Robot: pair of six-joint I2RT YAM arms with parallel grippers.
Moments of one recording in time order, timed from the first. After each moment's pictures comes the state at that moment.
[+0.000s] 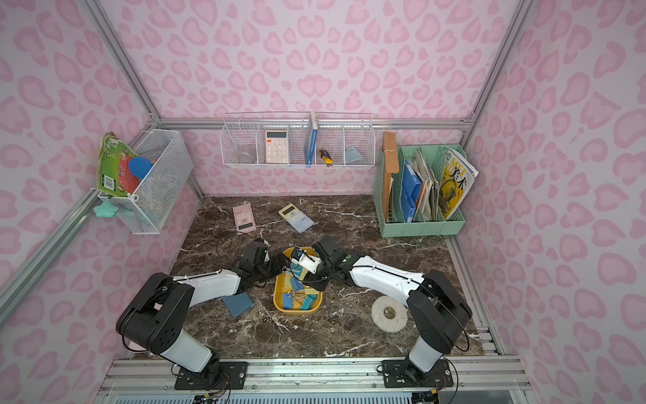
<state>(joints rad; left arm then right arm) -0.39 1.62 0.67 0.08 0.12 -0.76 0.85 1.65 1.09 -0.34 -0.25 -0.27</state>
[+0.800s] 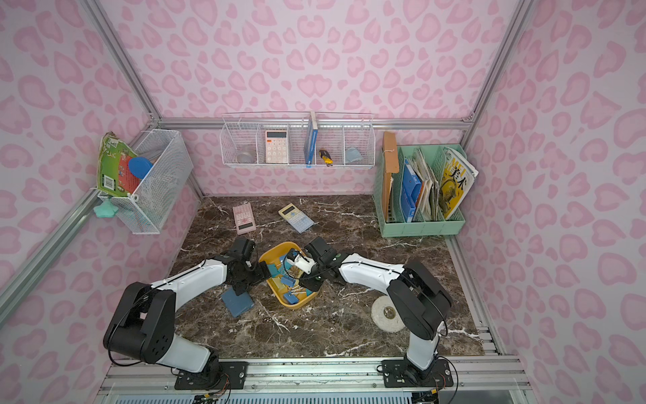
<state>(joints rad) -0.25 1.51 0.81 -0.56 0.06 -0.73 0.84 1.79 1.16 -0.33 -0.24 -0.21</state>
